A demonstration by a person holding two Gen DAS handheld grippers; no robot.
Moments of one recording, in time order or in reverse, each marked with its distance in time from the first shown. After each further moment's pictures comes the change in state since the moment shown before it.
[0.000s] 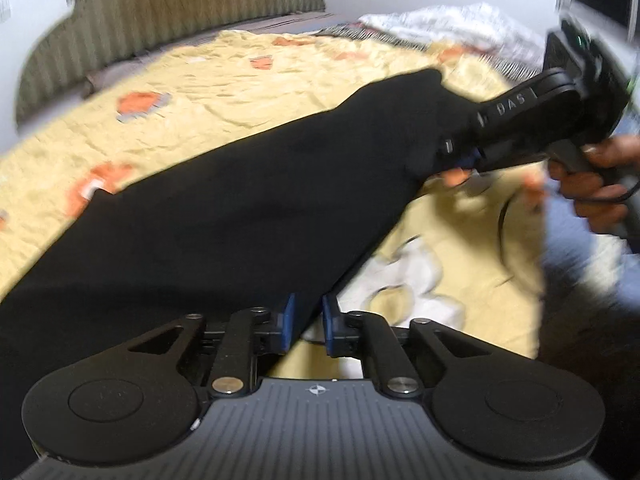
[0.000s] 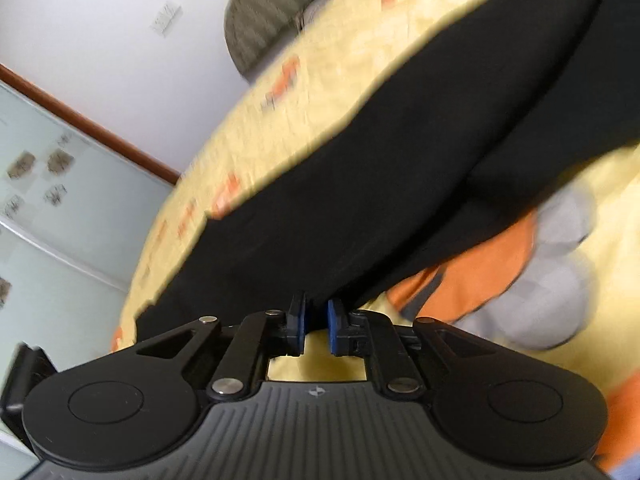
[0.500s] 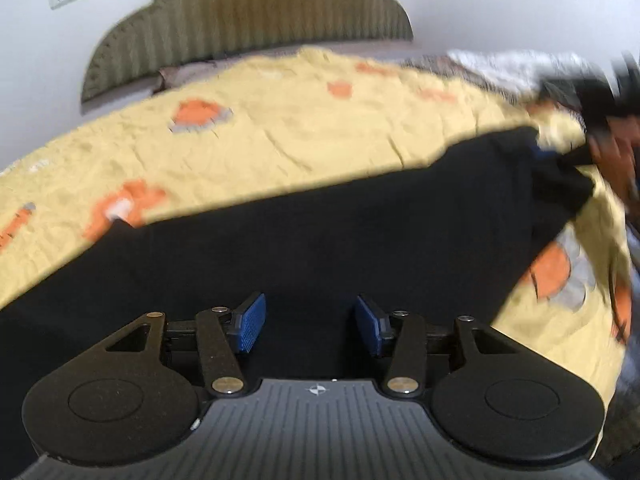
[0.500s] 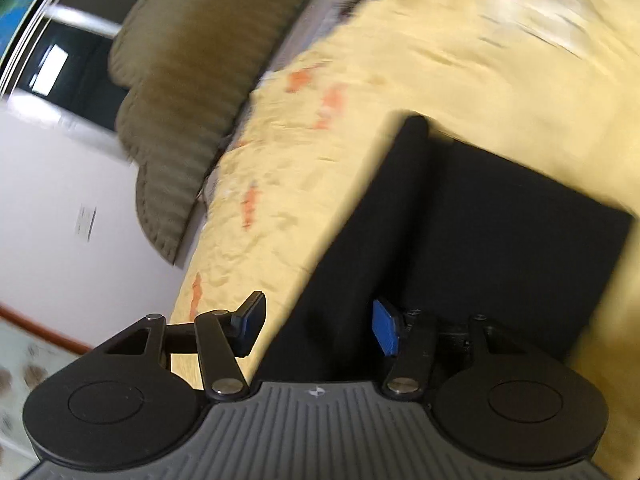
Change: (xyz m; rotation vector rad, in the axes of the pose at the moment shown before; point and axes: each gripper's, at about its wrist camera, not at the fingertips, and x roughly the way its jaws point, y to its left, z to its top) left arm 0.072 -0.007 0.045 -0.146 -0.060 0.241; right arm -0.046 -0.110 0.136 0.343 -0.341 -0.133
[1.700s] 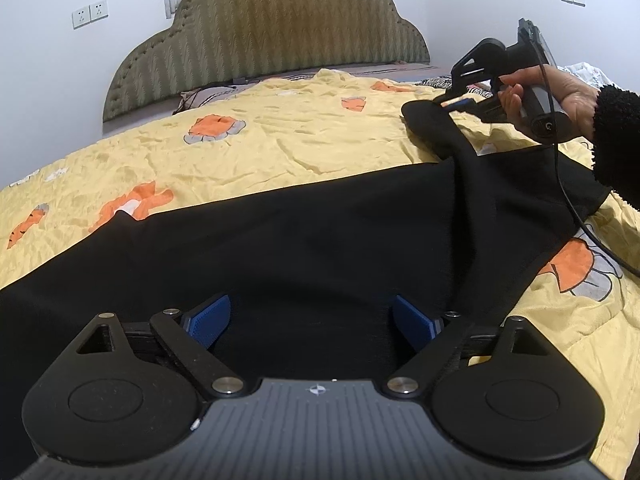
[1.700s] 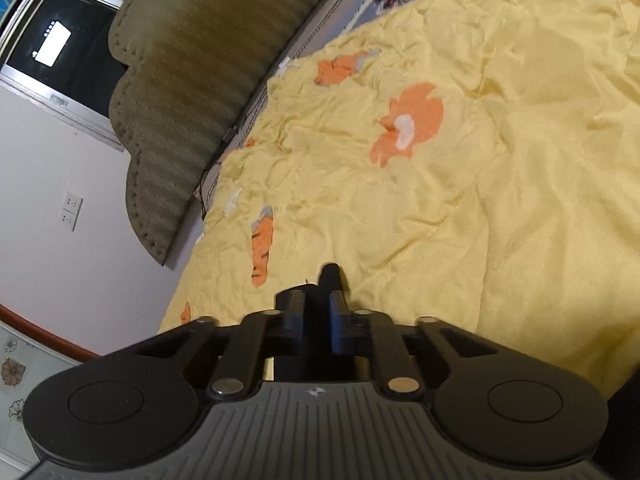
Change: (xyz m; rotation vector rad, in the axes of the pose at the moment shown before) left arm 0.000 -0.010 -0.024 -0.014 -0.111 0.088; right arm 0.121 0.033 0.056 -0.056 0.012 0.001
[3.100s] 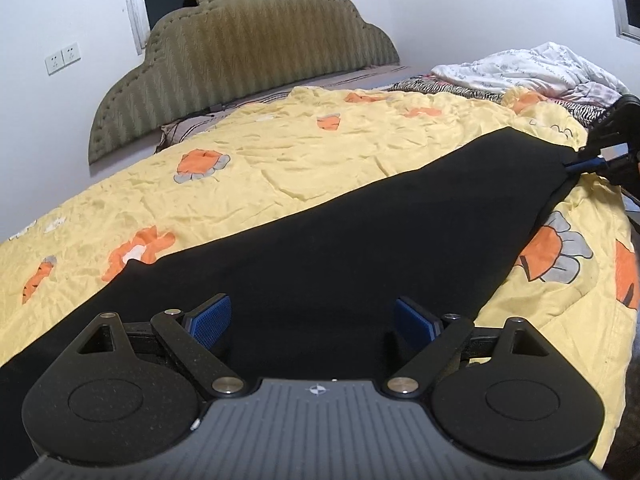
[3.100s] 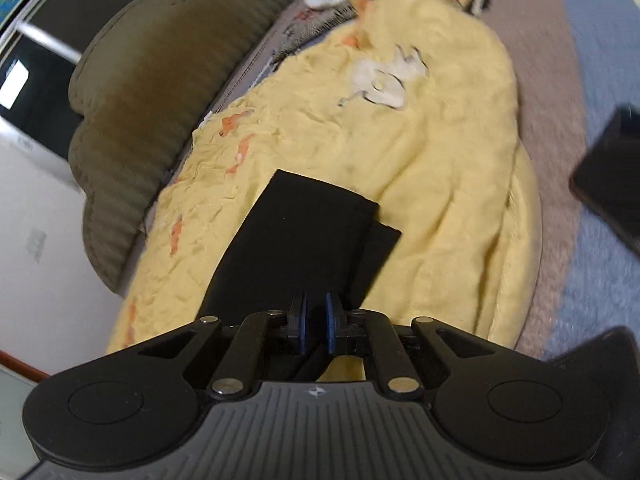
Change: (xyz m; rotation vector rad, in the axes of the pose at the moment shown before) left arm -0.027 -0.004 0.013 0.127 -0.032 -0.022; right arm -0.209 -0.112 -0.087 0.105 -0.132 -0.181
